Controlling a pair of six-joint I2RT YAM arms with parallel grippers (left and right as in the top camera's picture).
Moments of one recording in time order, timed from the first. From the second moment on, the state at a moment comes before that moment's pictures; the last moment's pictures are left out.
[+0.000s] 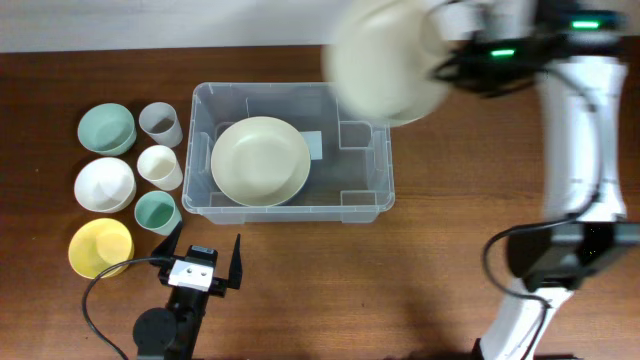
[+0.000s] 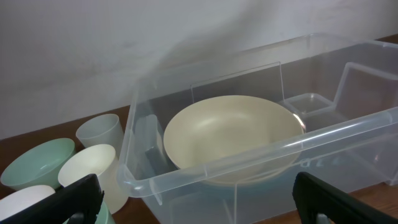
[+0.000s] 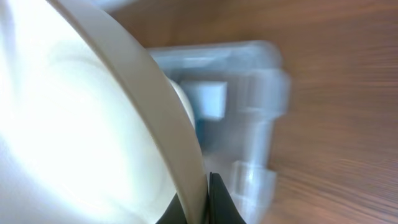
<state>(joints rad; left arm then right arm) -0.05 0.01 0.03 -0.09 0.14 0.19 0.02 2.07 2.34 -1.40 -0.65 0.18</state>
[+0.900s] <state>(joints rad) -0.05 0.01 0.03 -0.09 0.14 0.19 0.45 2.42 2.34 -1.27 -0.44 0.34</state>
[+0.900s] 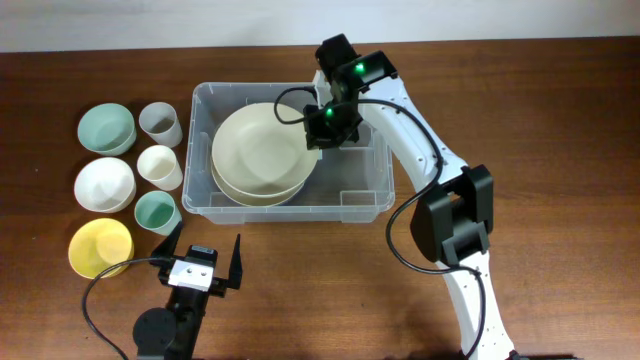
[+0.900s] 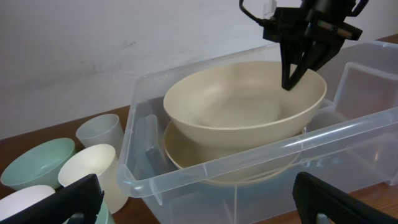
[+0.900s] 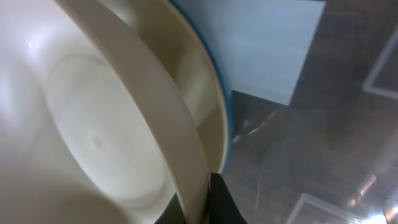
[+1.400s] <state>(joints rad) -0.05 0.01 0.03 -0.09 0.14 0.19 0.47 2.43 2.33 -1.24 -0.44 0.35</state>
